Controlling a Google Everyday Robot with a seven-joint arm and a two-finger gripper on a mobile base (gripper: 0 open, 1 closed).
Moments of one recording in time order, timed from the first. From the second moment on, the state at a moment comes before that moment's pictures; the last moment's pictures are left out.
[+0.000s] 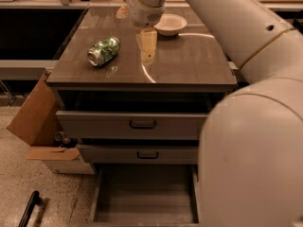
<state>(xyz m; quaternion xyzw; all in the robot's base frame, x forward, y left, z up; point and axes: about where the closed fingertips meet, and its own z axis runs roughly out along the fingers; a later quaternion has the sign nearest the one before) 0.693 0.039 0.921 -0.84 0.50 -0.02 0.22</state>
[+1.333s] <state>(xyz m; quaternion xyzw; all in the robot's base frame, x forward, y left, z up) 0.735 0.110 0.880 -0.89 0.41 -0.03 0.18</state>
